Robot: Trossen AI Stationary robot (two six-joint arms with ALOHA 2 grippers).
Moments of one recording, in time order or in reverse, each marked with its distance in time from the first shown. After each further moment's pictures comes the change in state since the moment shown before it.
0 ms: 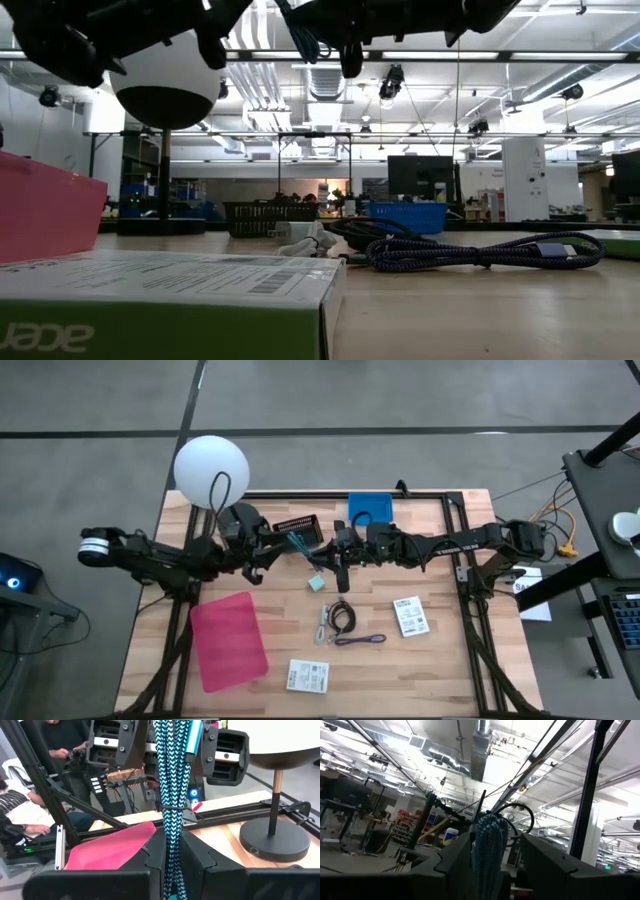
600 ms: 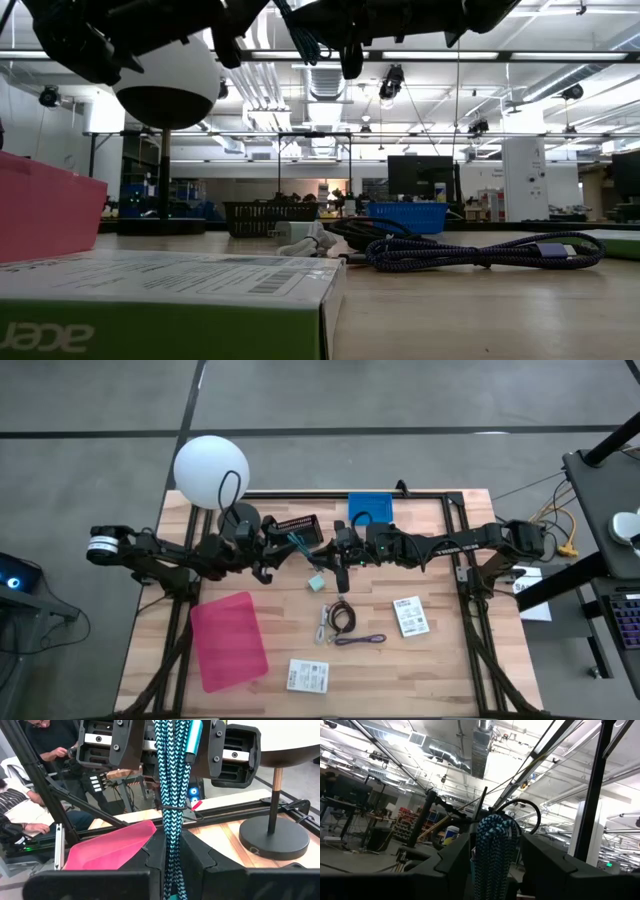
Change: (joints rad) left arm 0.000 0.080 0.075 -0.001 0.000 0.002; right arm 0.000 0.000 0.000 -0.007 0.001 0.000
